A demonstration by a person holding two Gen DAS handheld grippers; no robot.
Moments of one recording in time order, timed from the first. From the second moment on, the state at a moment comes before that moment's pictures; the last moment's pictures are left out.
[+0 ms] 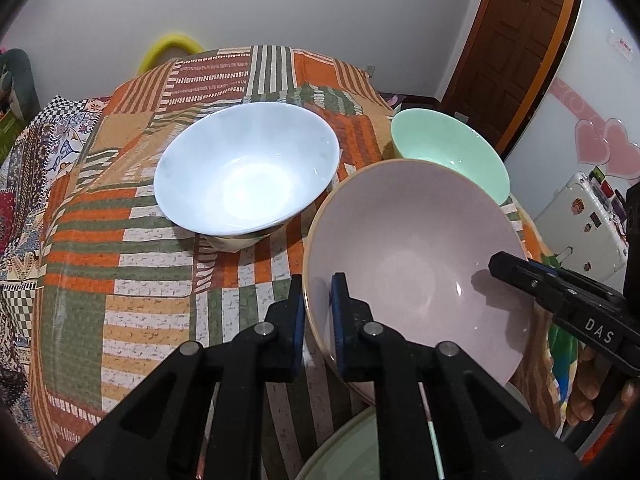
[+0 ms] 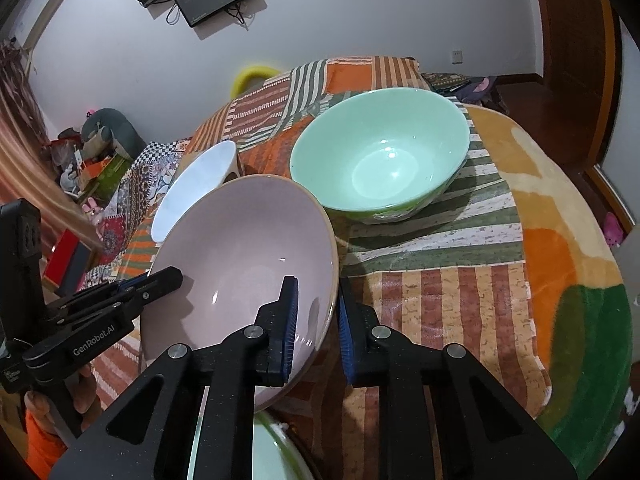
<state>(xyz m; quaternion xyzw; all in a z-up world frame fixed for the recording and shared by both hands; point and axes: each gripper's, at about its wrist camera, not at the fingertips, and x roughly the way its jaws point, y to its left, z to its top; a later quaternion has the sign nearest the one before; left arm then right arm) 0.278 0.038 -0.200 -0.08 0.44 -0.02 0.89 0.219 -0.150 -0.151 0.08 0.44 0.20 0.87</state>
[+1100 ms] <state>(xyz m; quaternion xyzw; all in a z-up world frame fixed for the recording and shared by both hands) 0.164 0.039 -0.127 -0.07 0.39 -0.02 0.92 0.163 -0.134 -0.101 0.06 0.39 0.22 0.89</state>
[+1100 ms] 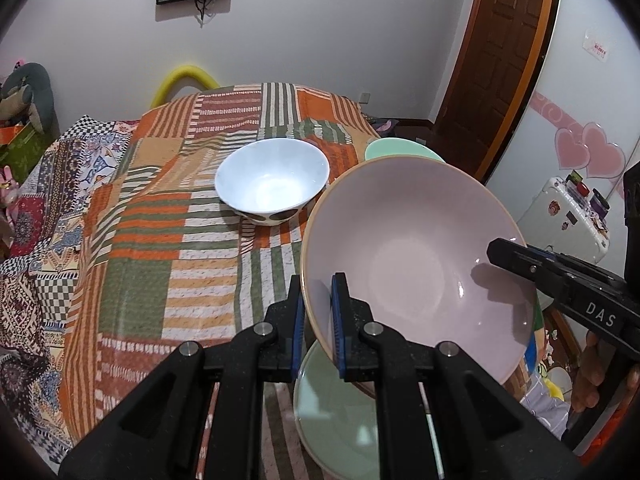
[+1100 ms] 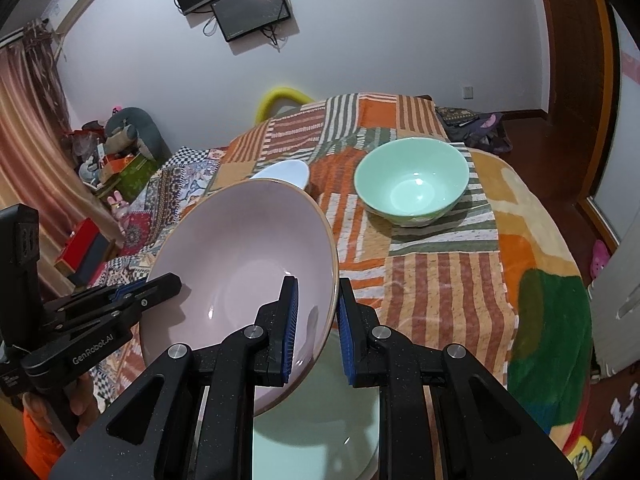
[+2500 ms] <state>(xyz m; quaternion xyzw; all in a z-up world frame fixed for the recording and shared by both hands) 0.039 0.144 -0.138 -0.12 0.38 0.12 0.91 0.106 -0.013 -0.120 0.00 0.41 0.33 0.85</state>
